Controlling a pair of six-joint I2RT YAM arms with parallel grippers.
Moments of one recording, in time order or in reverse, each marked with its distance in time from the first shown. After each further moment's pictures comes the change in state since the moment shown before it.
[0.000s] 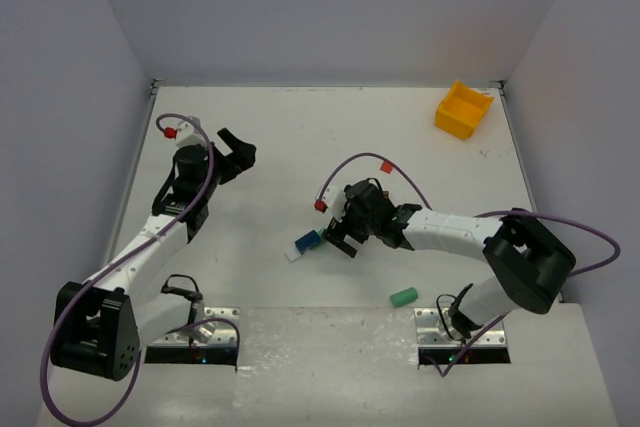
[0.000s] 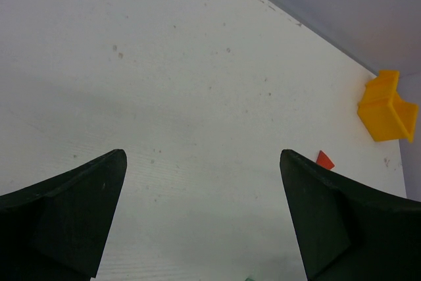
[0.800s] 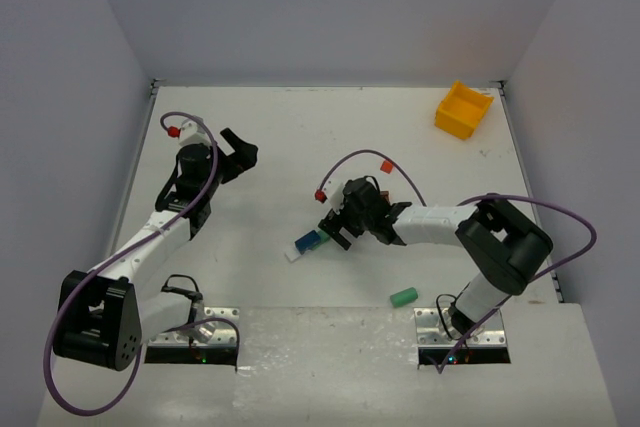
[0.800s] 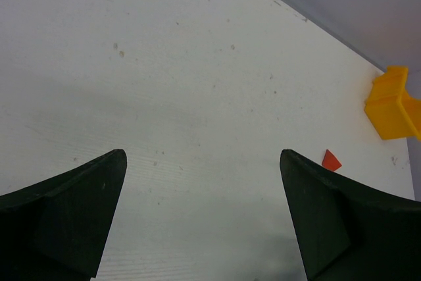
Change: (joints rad) left arm 0.000 0.052 -0.001 0.039 0.007 0.010; right arm -0.049 0.151 0.002 0.174 0.043 0.073
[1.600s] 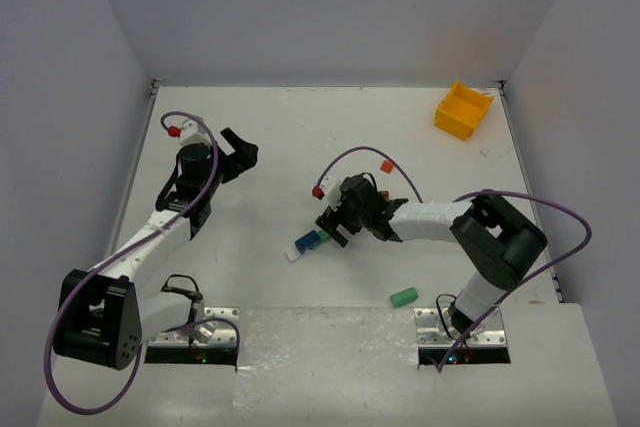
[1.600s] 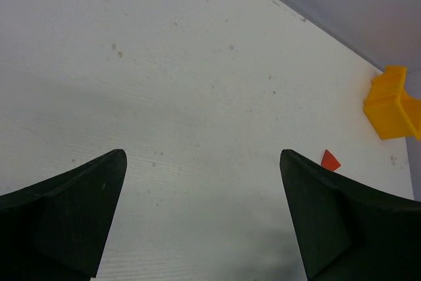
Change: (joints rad) left arm 0.000 0.005 0.000 0.009 0.004 0.001; right arm -0.002 0.037 0.039 0.002 -0.003 0.009
